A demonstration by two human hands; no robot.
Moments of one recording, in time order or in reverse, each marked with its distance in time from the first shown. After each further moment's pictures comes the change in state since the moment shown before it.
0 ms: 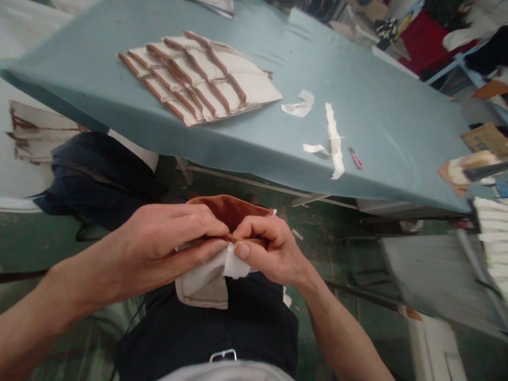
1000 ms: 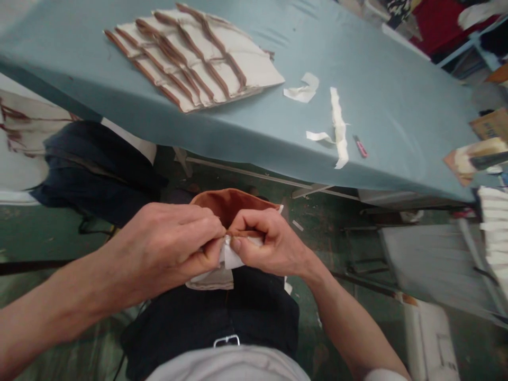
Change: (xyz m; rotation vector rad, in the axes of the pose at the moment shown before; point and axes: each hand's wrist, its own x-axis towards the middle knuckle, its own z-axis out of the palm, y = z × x) left_hand 0.001 0.013 0.014 0.253 -0.010 -0.076; right_hand 0.001 -0.006 0.000 -0.216 -0.062 0.096
